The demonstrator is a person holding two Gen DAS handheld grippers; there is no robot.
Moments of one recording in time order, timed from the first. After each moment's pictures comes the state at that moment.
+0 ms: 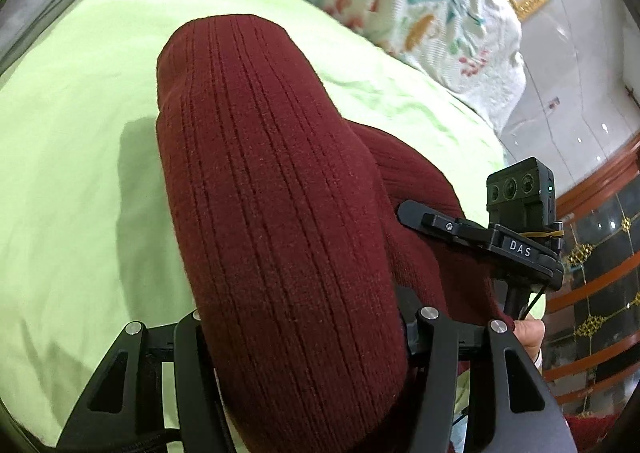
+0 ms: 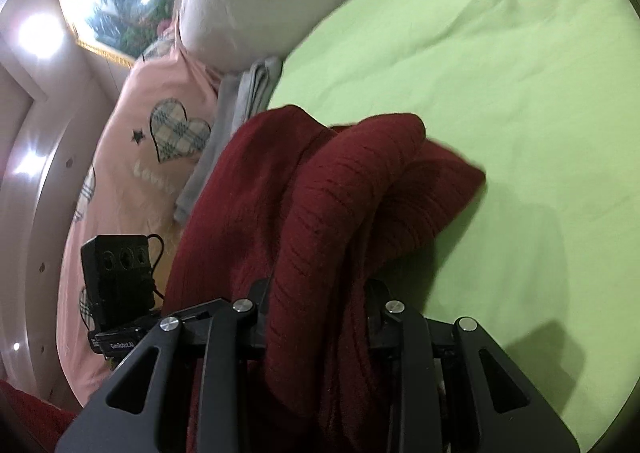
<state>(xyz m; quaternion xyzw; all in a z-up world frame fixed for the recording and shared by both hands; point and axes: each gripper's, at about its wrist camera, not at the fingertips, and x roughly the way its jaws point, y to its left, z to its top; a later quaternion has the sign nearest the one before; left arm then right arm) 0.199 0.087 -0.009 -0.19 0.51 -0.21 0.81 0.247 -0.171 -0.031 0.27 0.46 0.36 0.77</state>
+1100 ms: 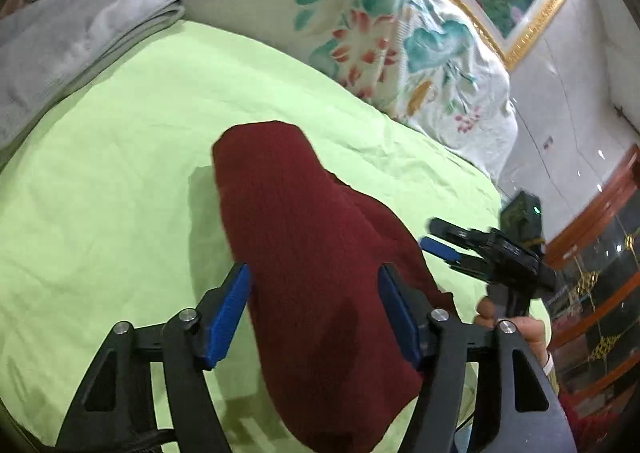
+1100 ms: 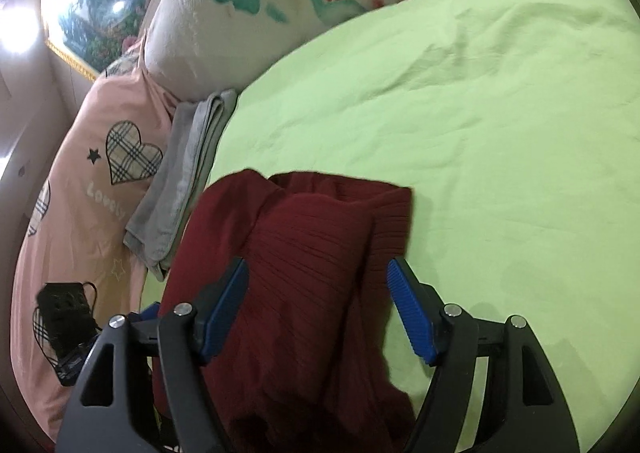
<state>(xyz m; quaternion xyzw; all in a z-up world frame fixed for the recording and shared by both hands) 0.158 0.133 0.020 -0.20 0.41 -0.19 0.87 0.247 -0.188 -0.006 0.23 0.44 0.26 0.83</state>
